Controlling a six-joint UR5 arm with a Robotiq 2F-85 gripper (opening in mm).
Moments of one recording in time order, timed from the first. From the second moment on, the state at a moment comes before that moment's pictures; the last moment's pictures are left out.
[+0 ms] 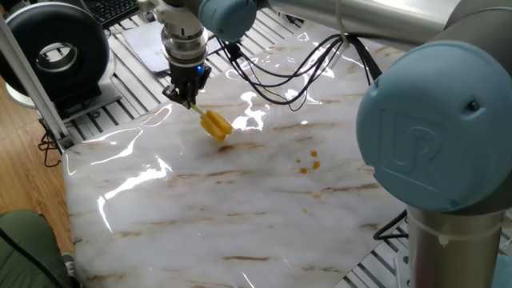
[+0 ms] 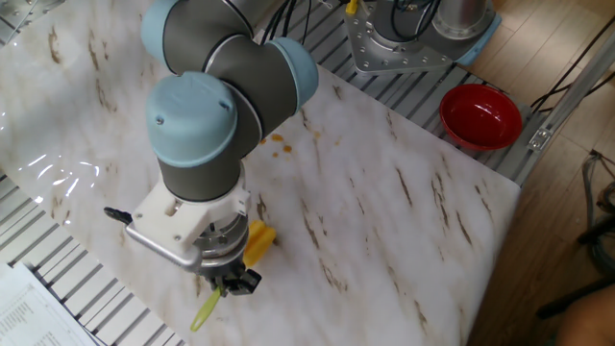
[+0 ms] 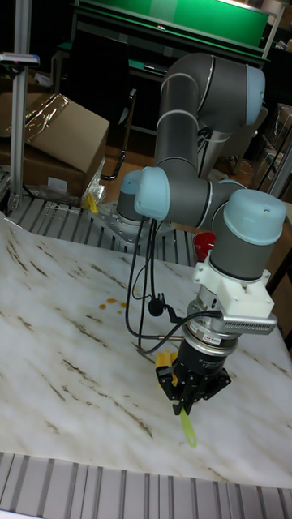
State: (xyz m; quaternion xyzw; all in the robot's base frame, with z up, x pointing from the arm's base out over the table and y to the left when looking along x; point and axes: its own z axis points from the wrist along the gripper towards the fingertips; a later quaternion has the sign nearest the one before) arm 0.701 0.118 0.050 -0.08 0.99 0.01 0.07
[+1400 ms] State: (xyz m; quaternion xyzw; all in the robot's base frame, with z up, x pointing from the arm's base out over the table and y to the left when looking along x) arm 0.663 0.103 0.070 -0.06 0.99 0.03 0.08
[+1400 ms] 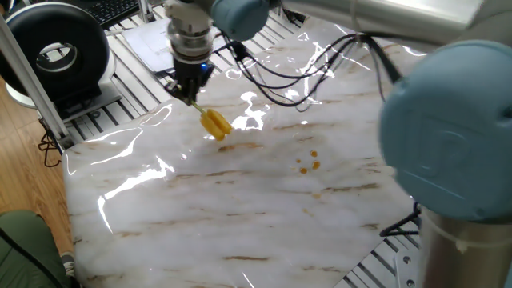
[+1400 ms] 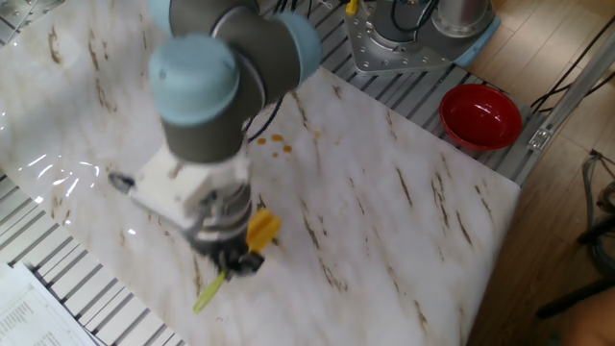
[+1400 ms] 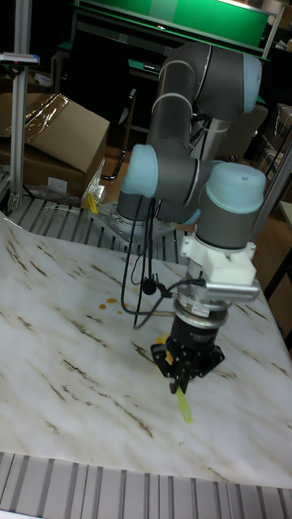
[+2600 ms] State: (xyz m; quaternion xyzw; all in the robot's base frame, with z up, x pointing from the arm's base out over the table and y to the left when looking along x) arm 0.594 0.054 0.078 -0.05 0.99 0.01 0.10
